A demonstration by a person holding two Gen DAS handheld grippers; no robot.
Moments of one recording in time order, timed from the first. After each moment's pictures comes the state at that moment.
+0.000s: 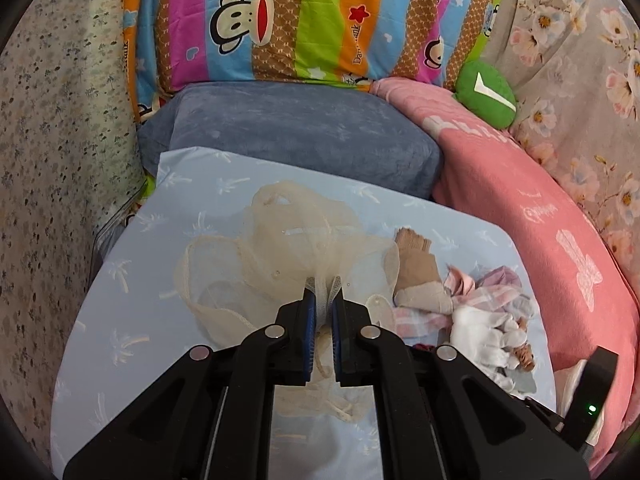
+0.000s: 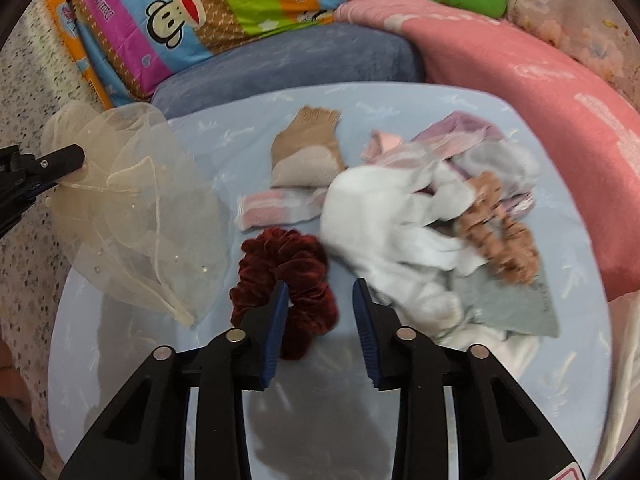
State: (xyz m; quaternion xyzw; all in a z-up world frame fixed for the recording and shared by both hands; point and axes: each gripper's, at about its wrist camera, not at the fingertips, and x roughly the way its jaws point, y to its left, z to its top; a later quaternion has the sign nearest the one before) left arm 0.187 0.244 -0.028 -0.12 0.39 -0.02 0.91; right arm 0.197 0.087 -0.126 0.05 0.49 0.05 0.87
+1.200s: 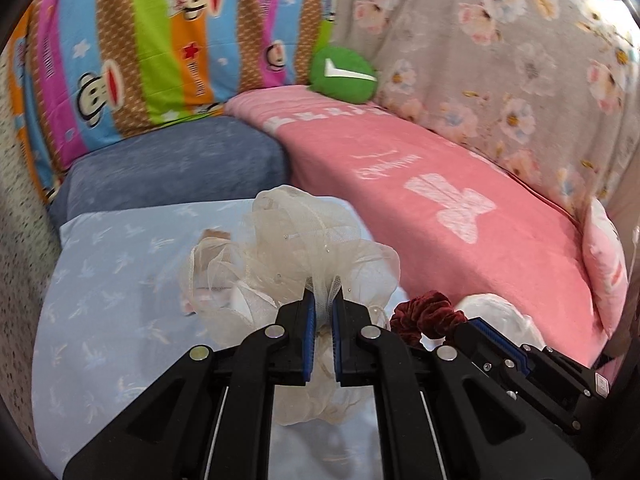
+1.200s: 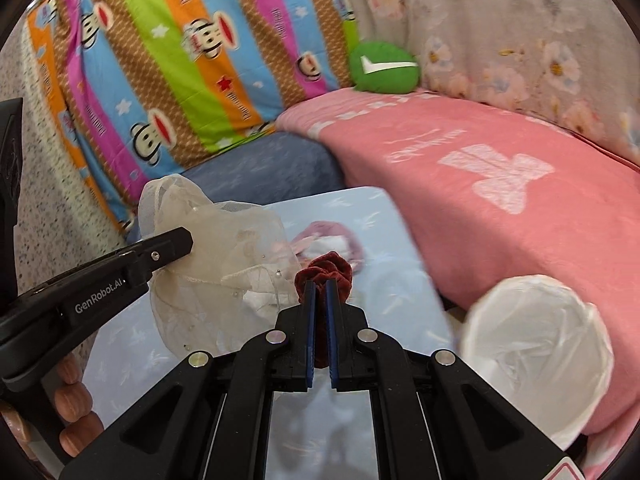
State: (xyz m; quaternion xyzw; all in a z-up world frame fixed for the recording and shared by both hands) left arm 0.099 0.056 0.047 -0.02 0.35 -0.20 0.92; right arm 0.047 -0.071 0.023 0.11 0.33 -0.04 0.94
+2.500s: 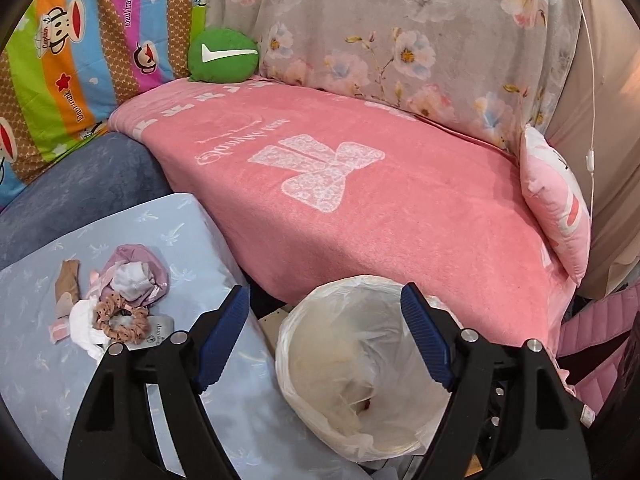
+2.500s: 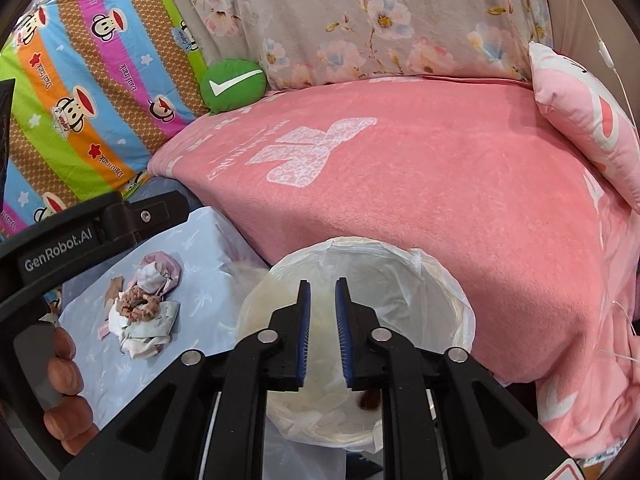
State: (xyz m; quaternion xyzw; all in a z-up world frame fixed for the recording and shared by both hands) left arm 0.065 -0.136 0.033 0.05 0.36 -0.31 0.88; right arm -0.042 -0.258 -0.015 0.21 0.32 -0.20 0.90
